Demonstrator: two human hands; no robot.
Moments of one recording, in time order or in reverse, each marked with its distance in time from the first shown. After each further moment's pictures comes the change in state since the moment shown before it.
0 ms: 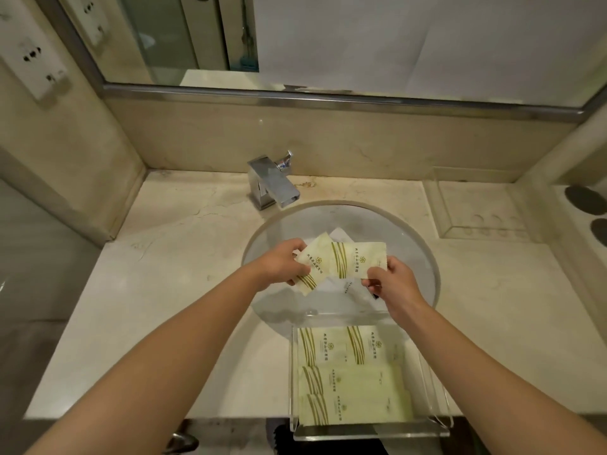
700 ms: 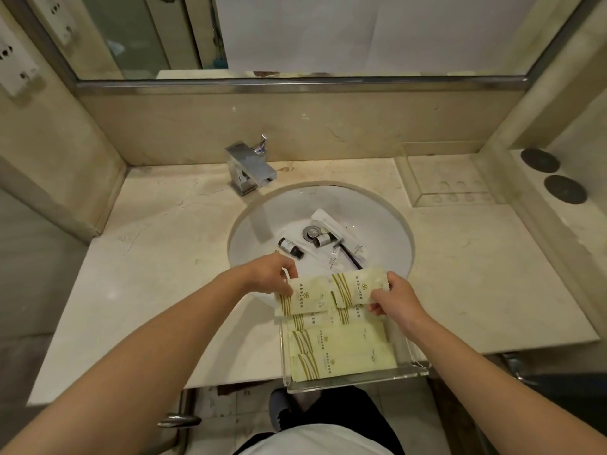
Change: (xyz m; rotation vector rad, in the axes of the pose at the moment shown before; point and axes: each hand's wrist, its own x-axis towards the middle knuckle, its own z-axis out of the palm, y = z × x) left_hand -0.033 -0.028 0.031 0.446 -0.211 0.049; right_hand -0.063 0.061 -0.049 -0.359 0.040 0.016
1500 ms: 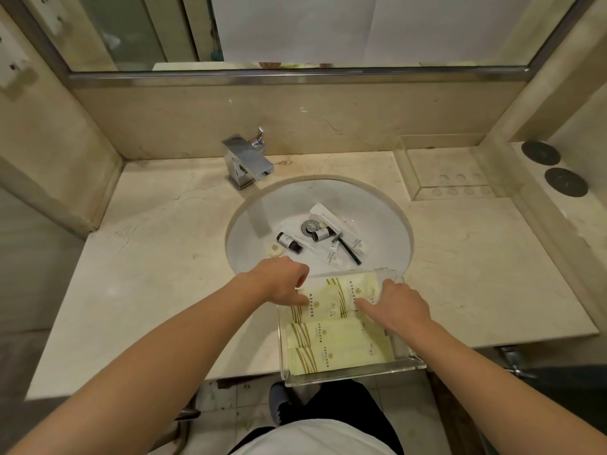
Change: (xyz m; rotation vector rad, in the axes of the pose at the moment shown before) left_hand 0.005 0.014 0.028 0.660 0.115 0.161; right_hand -0.004 0.011 0.002 -0.994 0.076 -0.065
